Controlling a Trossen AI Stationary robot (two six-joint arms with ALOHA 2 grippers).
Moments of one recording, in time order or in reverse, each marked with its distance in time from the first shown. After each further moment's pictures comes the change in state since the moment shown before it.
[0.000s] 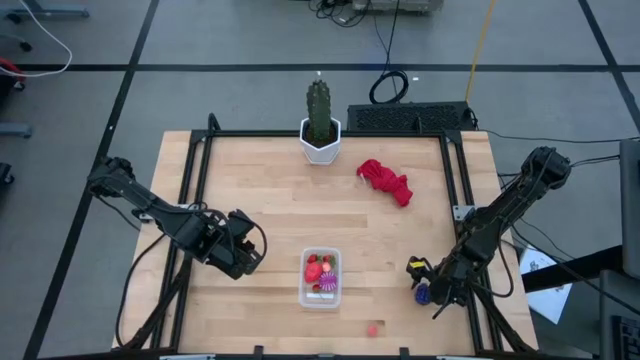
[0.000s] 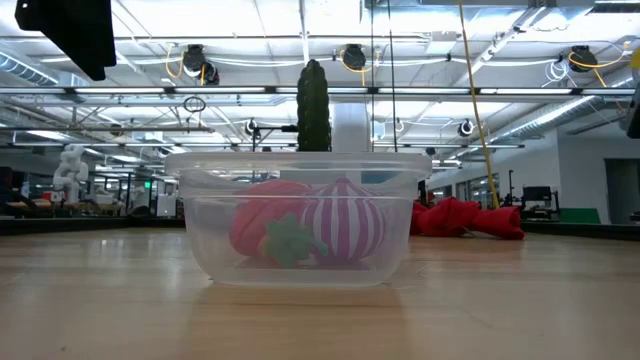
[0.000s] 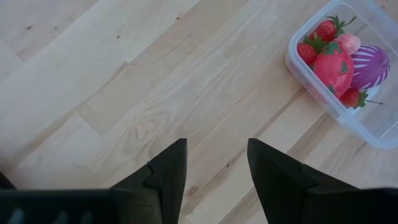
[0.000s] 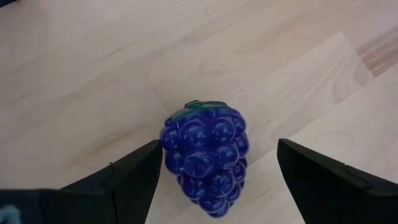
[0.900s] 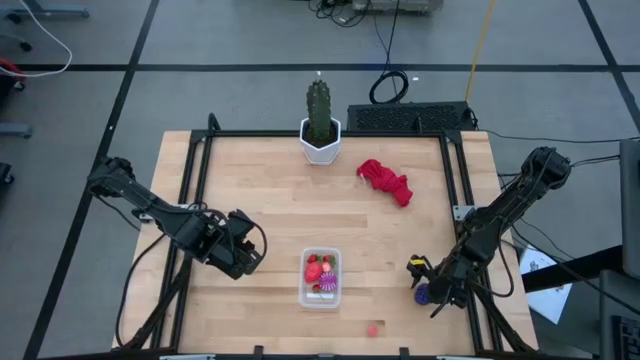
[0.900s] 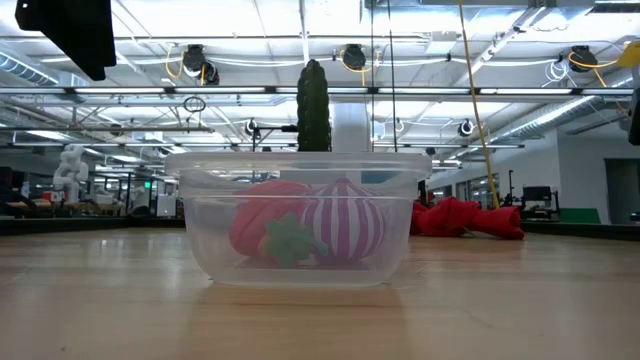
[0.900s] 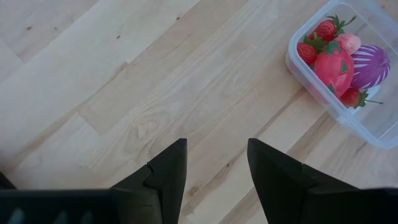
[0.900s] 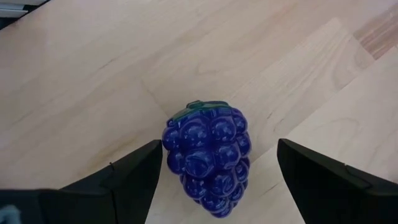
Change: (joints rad) left arm 0.000 0.000 0.000 0.000 0.000 0.002; right arm 0.000 0.000 0.000 -0.001 0.000 0.104
